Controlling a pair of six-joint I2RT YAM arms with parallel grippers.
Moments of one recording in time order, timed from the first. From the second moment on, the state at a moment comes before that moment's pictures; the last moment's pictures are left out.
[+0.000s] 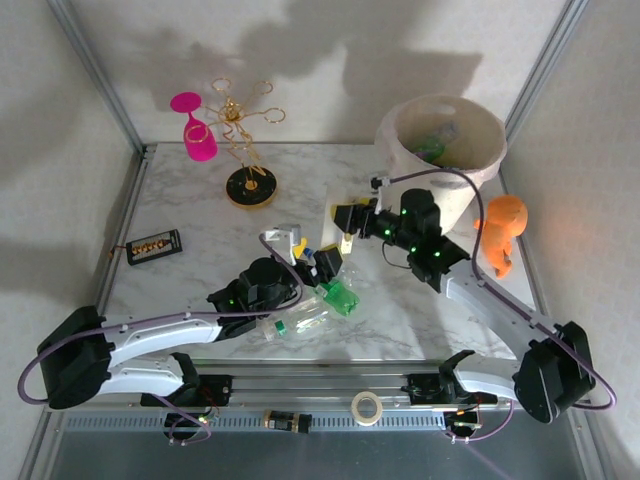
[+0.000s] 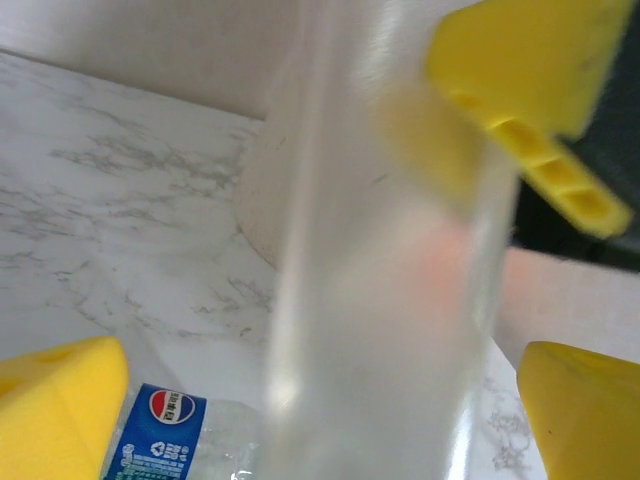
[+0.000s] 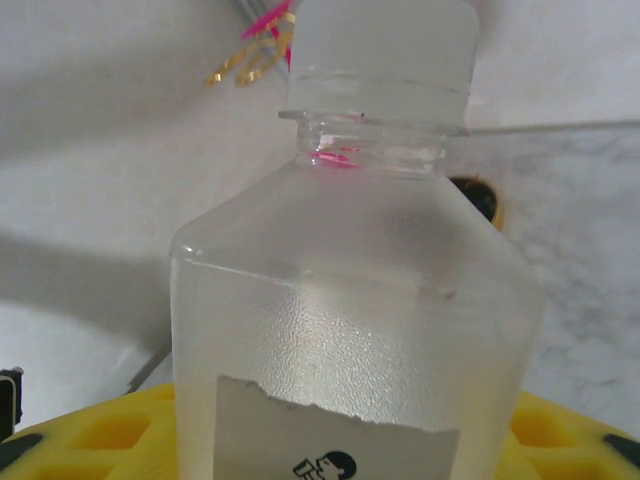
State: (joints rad) left arm -0.98 1.20 0.60 0.48 -0.37 -0.61; right arm 0.55 1.19 0.90 0.10 -0.39 0.45
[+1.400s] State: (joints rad) left arm -0.88 1.13 0.47 0.32 -0.59 -0.87; right arm 0.02 1.42 1.36 -0.03 -0.02 0.22
